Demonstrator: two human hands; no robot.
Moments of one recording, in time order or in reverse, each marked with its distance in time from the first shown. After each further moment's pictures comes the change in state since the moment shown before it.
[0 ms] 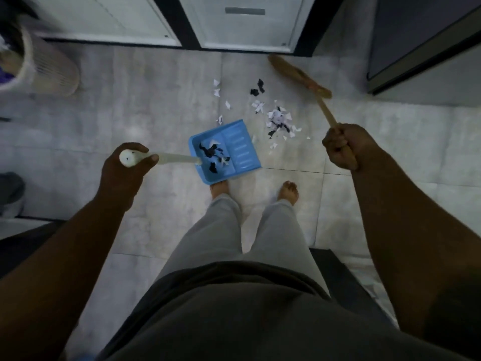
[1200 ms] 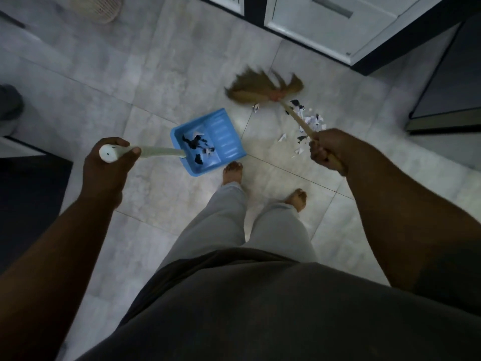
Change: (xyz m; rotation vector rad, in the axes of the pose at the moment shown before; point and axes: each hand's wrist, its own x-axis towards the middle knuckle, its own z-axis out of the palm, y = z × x) left_hand -0.010 -0.112 -0.140 -0.220 0.298 -0.199; right_hand 0.063 0.111 0.147 -0.994 0.178 0.190
